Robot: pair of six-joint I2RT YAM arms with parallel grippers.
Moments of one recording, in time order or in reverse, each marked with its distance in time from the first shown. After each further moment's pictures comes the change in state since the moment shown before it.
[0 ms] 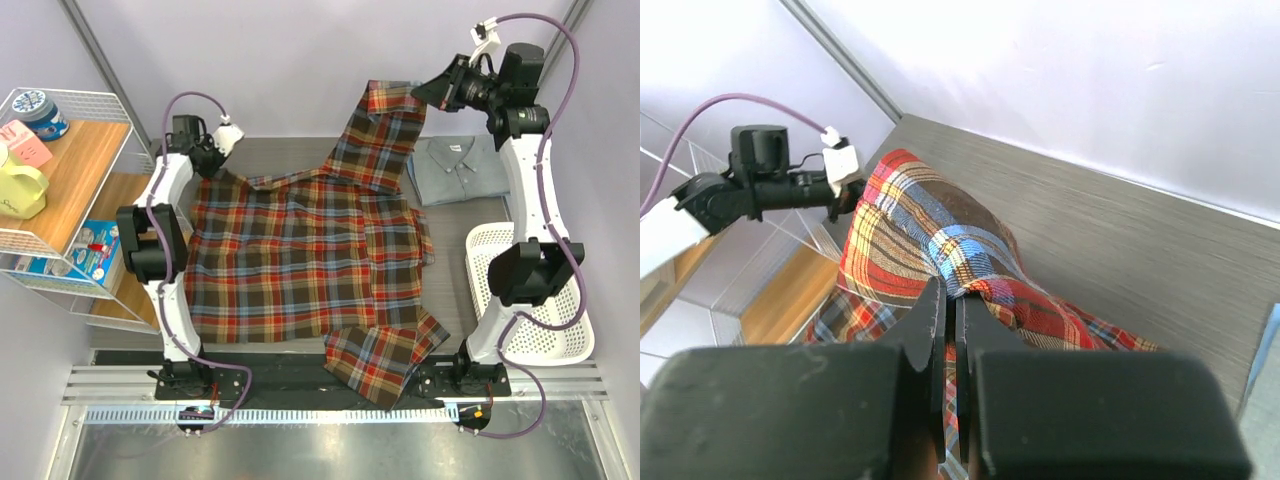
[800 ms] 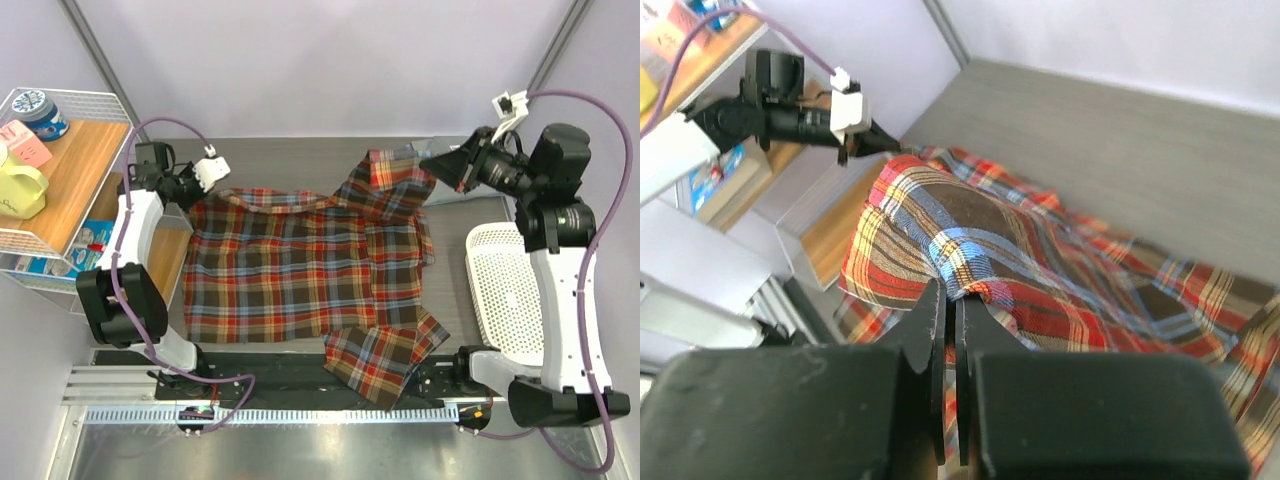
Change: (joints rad) left arm 0.091 -0.545 -0.465 -0.120 0.253 0.286; right arm -0.002 -0.701 -0.570 -0.086 -0.038 -0.013
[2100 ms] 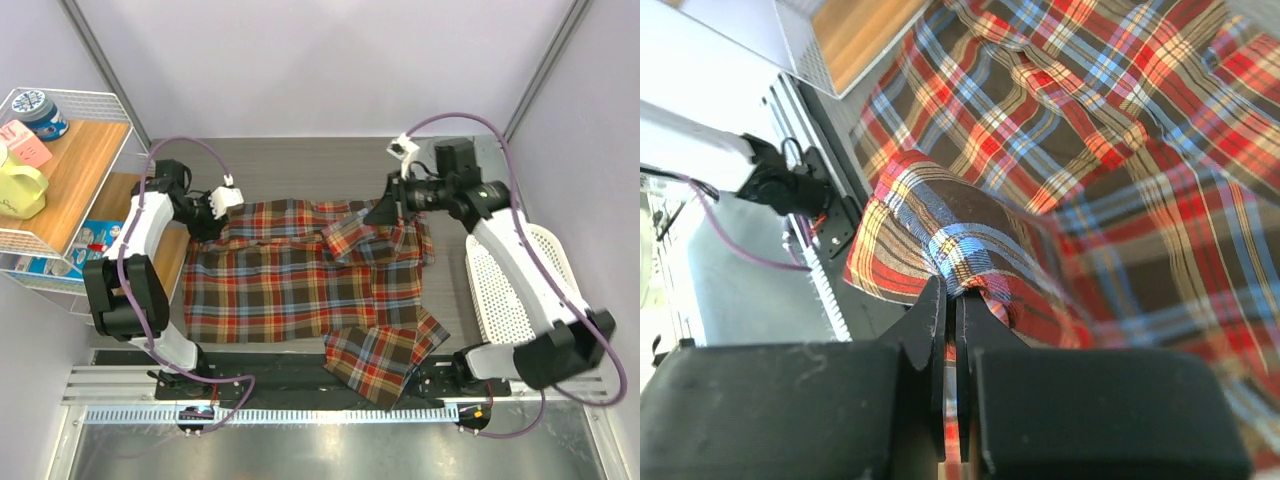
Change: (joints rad) left arm -0.030 0.027 -0.086 -0.267 0.007 0.180; right arm 0.321 0.155 -0.159 -0.213 0.021 -0.258
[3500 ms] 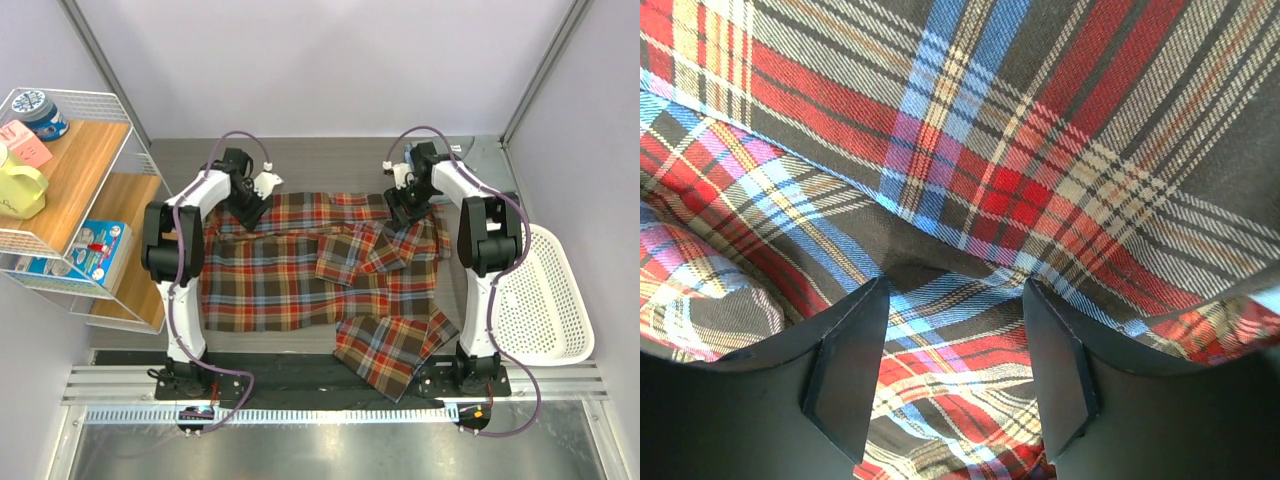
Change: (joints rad) left arm -0.265 0.488 0.312 0.168 -0.309 -0.608; right arm -0.162 0.862 0.330 -0.152 0.543 -0.437
